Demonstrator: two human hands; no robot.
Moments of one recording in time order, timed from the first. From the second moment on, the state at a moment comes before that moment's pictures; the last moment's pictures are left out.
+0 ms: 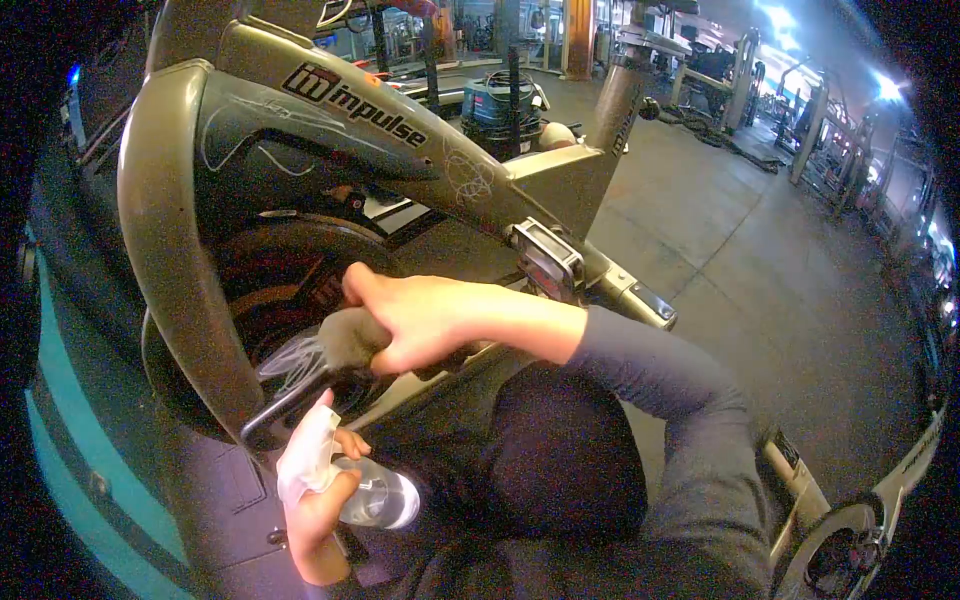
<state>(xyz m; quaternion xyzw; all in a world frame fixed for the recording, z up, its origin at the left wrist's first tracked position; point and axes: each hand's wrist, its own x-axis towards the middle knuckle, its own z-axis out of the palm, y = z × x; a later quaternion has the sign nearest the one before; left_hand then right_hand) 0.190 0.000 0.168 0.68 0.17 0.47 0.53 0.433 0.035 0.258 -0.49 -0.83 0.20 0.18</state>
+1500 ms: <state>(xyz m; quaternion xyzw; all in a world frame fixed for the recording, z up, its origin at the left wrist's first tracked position) 0.222 0.023 0.175 0.72 0.15 0.45 0.50 0.536 0.120 0.313 -0.60 -0.51 0.18 0.59</state>
